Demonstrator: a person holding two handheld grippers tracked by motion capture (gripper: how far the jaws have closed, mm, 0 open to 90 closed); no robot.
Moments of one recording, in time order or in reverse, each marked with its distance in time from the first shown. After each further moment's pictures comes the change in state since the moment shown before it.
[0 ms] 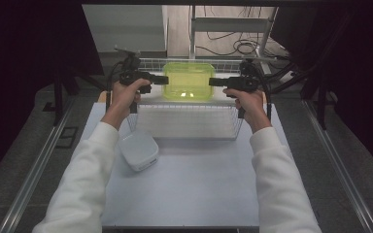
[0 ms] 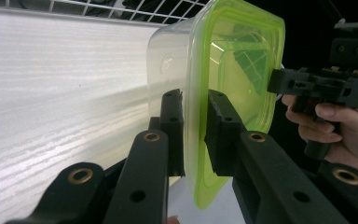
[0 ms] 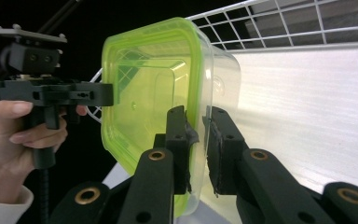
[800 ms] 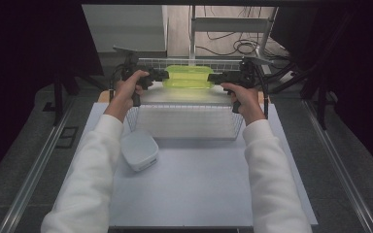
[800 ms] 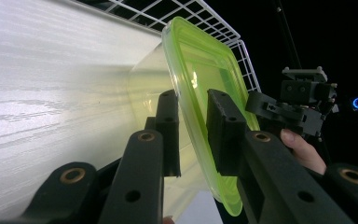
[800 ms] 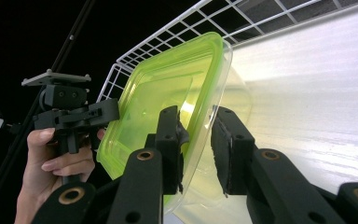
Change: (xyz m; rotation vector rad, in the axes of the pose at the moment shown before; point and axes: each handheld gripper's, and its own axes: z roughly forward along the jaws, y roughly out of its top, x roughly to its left) left arm 0.036 0.015 0.015 0.003 -0.115 -0.236; right arm -0.025 0.009 0.018 -0.002 0.010 0.290
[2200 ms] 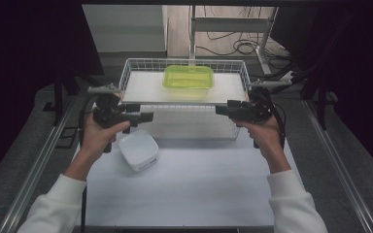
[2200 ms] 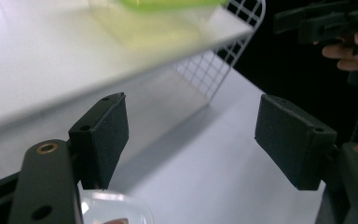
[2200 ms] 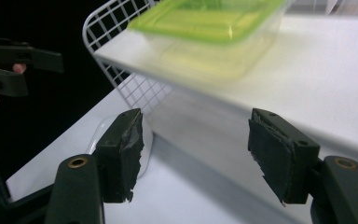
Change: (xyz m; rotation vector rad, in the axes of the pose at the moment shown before) left arm -0.051 -0.158 -0.081 -0.024 0.247 0.622; right arm 0.047 -0.105 -0.079 0.003 -0.166 -0.572
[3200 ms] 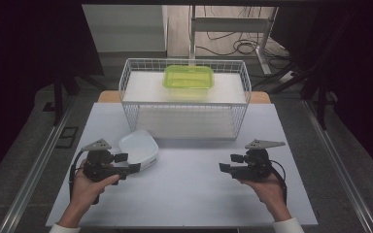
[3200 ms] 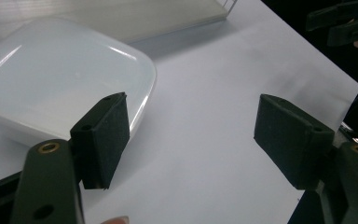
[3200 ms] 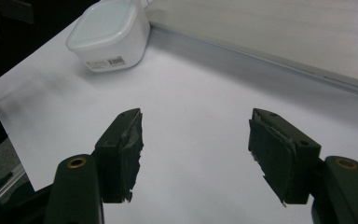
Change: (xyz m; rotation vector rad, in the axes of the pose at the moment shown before) left arm -0.004 -0.122 -0.007 0.109 0.059 -0.090; right arm 0.005 -0.139 -0.002 0.162 -0.022 -0.016
